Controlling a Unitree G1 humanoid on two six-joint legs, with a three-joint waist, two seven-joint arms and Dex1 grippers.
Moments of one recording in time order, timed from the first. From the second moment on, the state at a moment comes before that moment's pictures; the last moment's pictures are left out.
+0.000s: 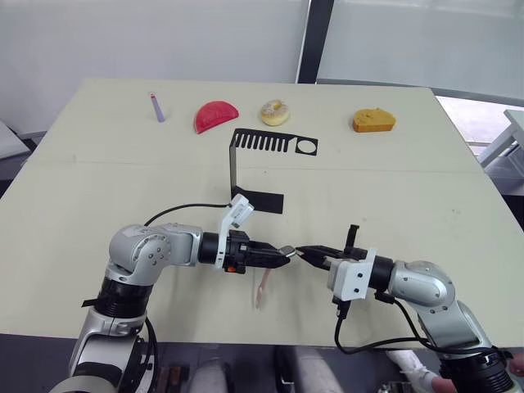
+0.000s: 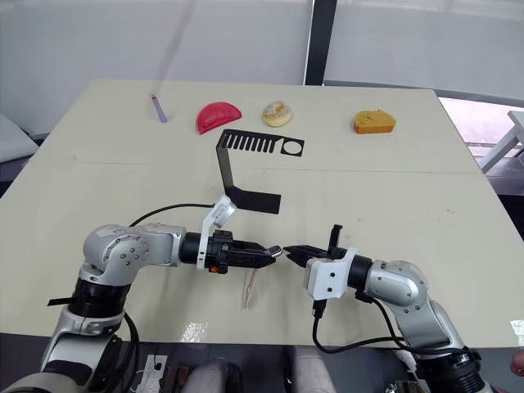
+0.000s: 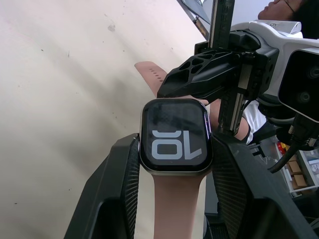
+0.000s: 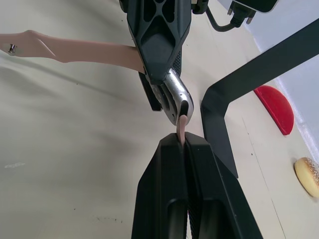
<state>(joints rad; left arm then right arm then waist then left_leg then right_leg) -0.58 0.42 -0.09 -0.19 -0.80 1.33 -0.71 -0.11 -0.58 0.12 -0.31 -0.15 -0.30 0.86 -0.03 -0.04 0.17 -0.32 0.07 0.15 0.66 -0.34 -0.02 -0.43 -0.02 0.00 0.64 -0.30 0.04</state>
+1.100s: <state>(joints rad) -0.58 0.41 -0.10 -0.19 -0.79 1.33 -0.67 -0.13 -0.57 0.13 -0.30 -0.18 -0.28 0.86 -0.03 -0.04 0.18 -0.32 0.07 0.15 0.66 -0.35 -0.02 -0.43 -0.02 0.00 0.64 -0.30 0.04</state>
